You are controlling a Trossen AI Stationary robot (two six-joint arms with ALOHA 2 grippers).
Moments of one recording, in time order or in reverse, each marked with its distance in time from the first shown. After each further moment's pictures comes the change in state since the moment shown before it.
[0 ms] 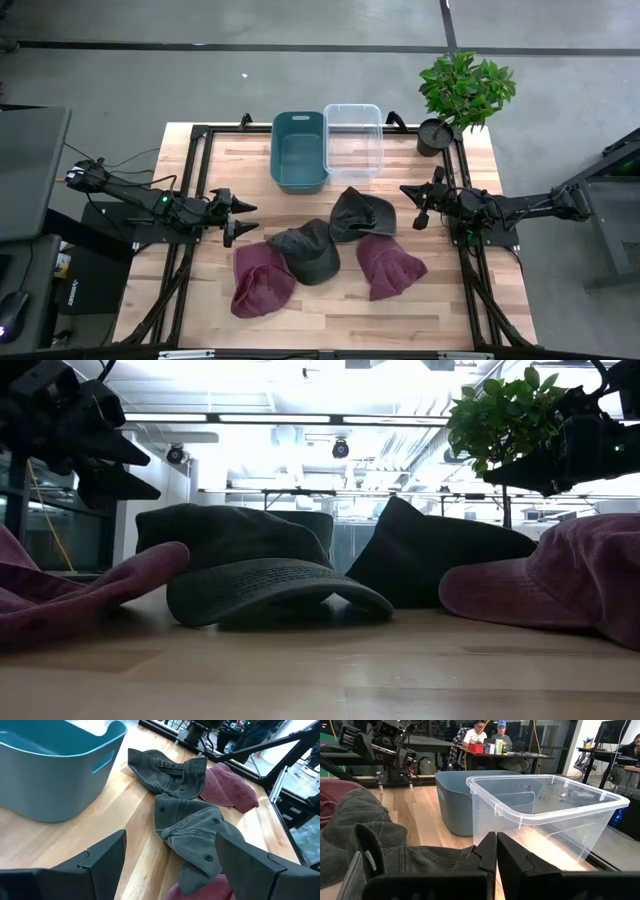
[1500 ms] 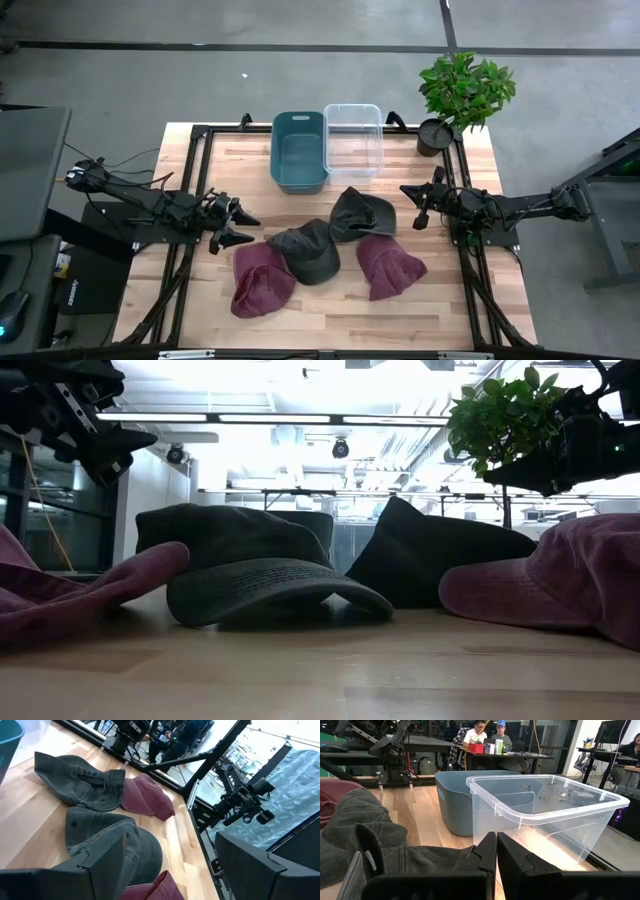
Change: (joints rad) left arm 0.000 0.000 0.000 0.238 0.301 -0.053; right arm 0.000 0.000 0.000 0.000 0.000 0.000
